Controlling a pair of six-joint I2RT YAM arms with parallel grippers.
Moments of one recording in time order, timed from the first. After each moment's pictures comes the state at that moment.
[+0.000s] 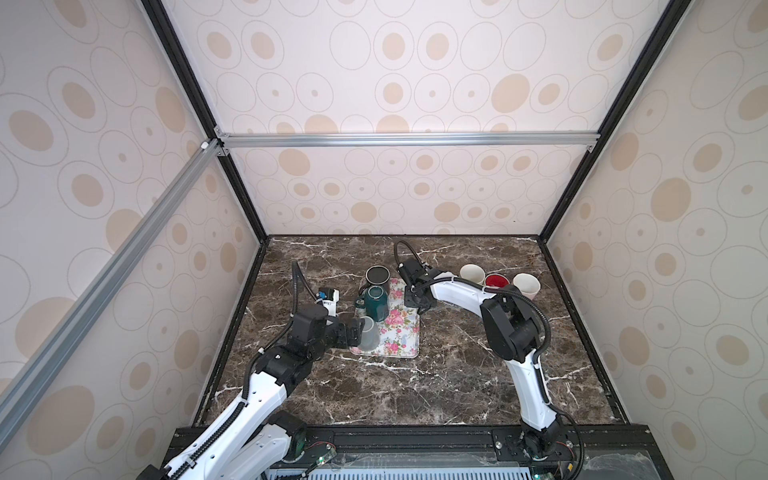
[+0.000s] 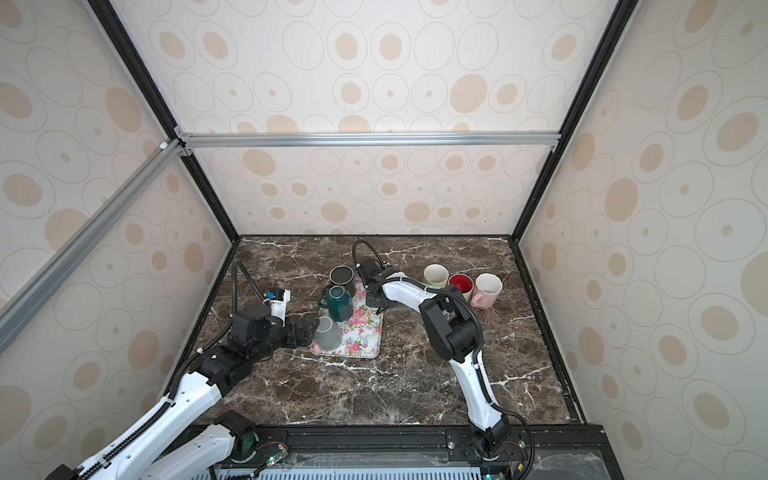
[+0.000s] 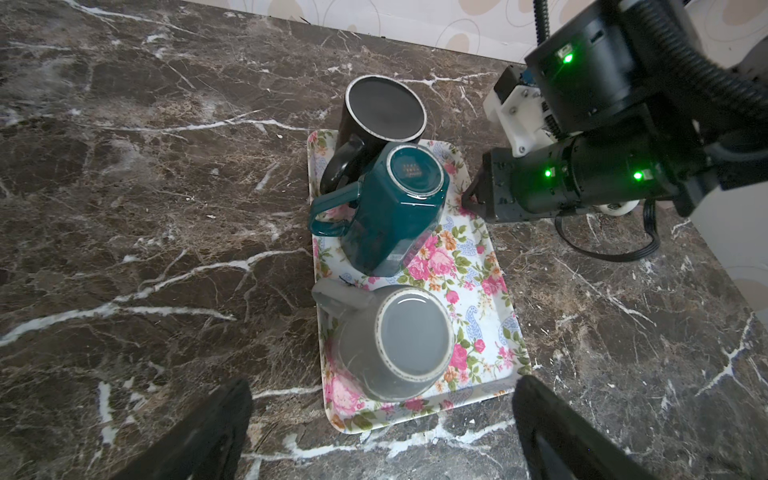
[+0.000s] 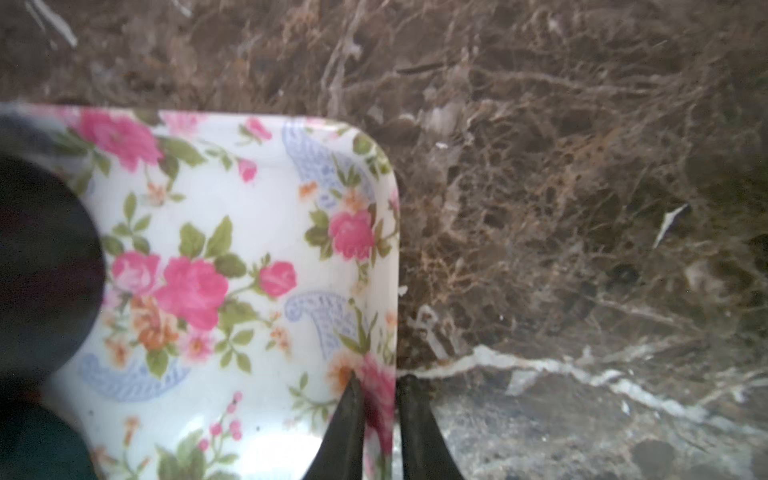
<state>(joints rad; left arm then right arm) -0.44 0.84 0.61 -0.37 0.00 -0.36 0.64 2.24 1.72 -0.69 0.25 0.61</state>
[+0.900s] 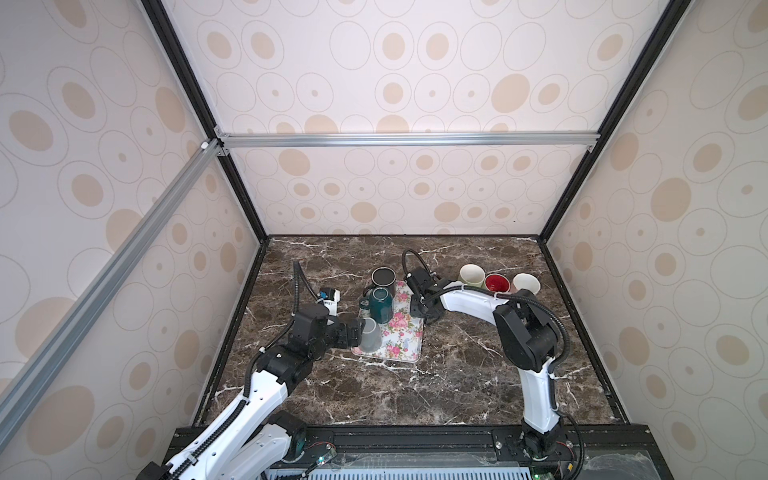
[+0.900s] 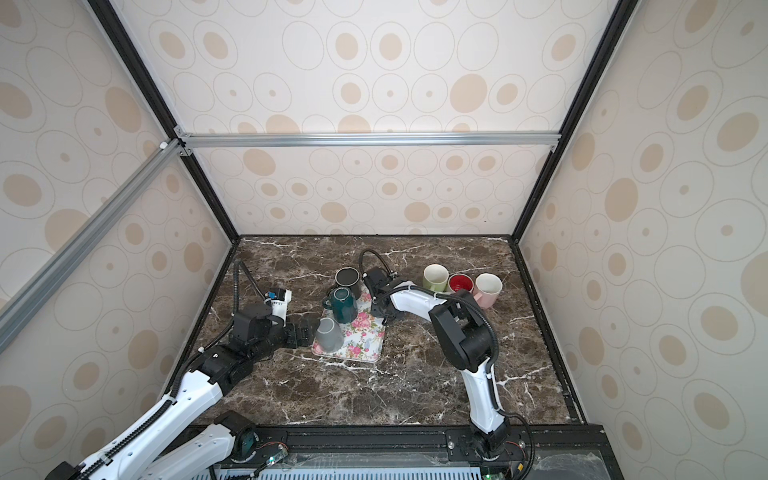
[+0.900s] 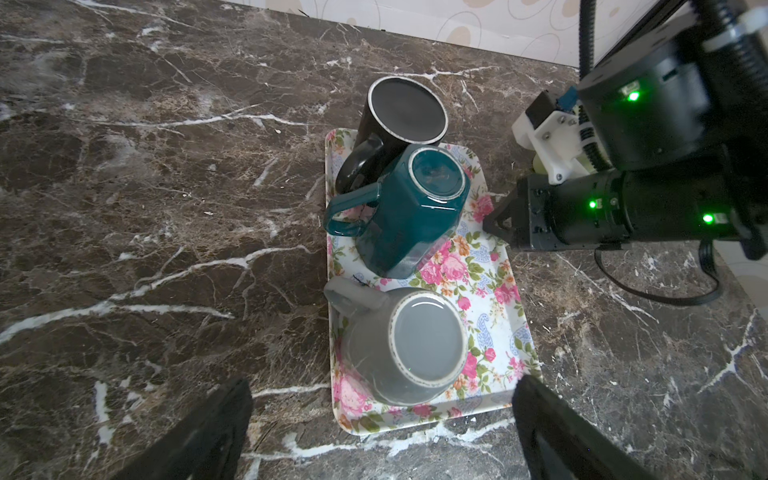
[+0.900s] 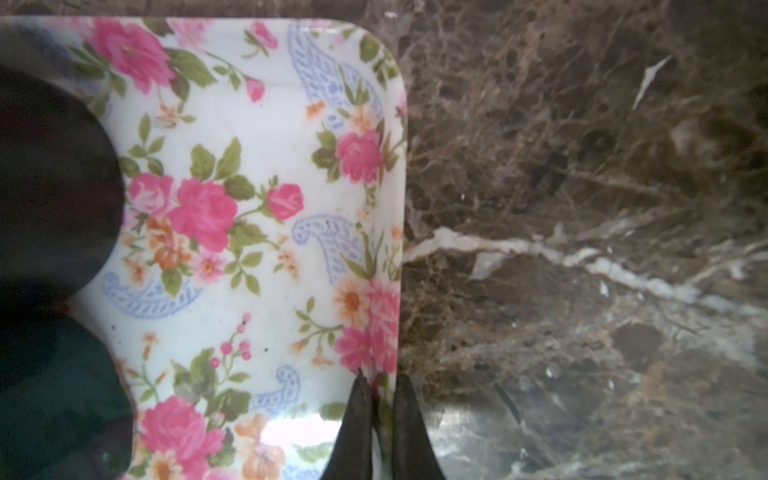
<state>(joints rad) -0.44 0.85 0.61 -0.37 0.01 -0.36 0.64 2.10 1.50 -0.62 0.20 0.67</state>
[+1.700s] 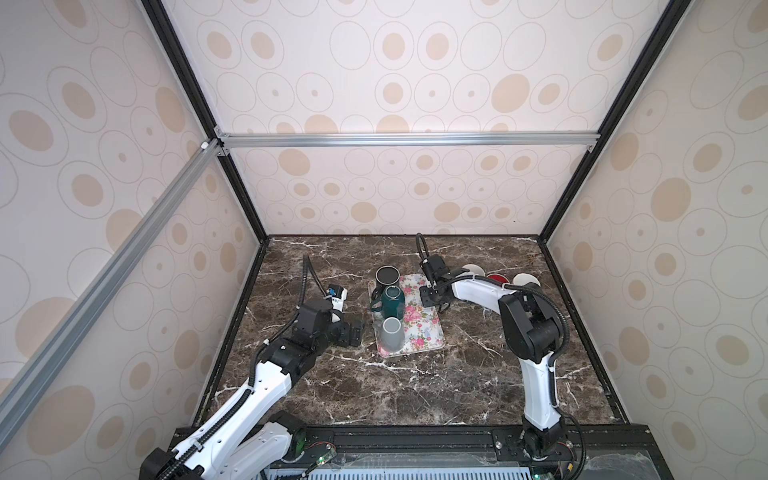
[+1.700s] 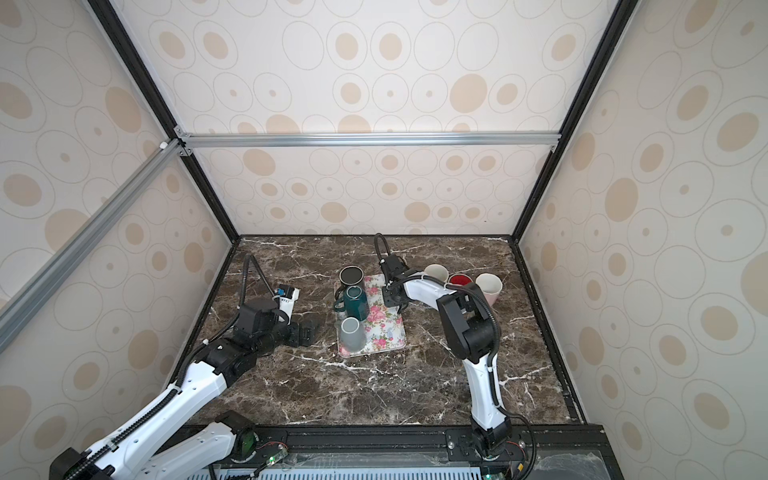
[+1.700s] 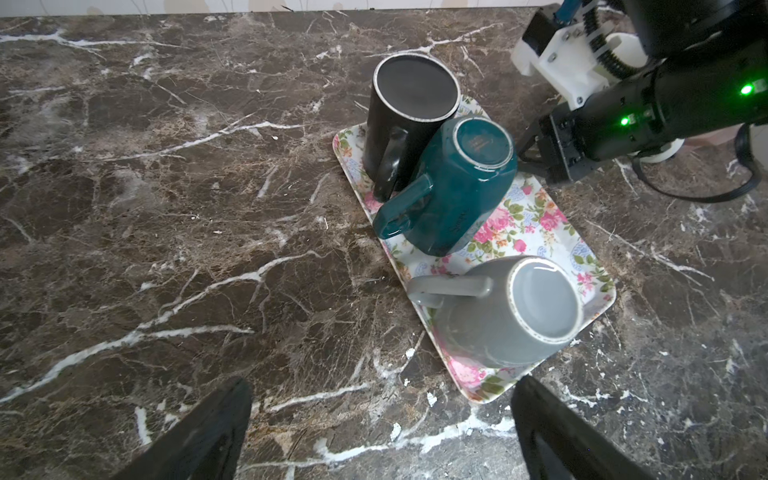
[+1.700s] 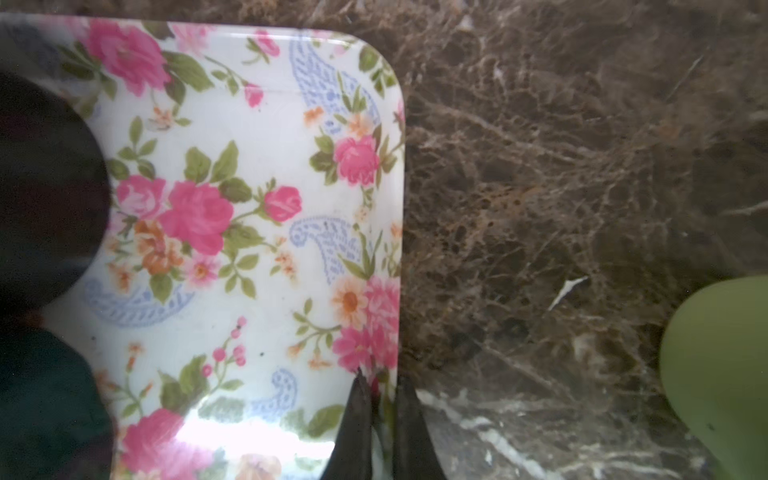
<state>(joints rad) -0.44 0.93 0.66 -0.40 0.00 -0.19 0.50 2.10 1.49 -0.52 0.13 0.25</state>
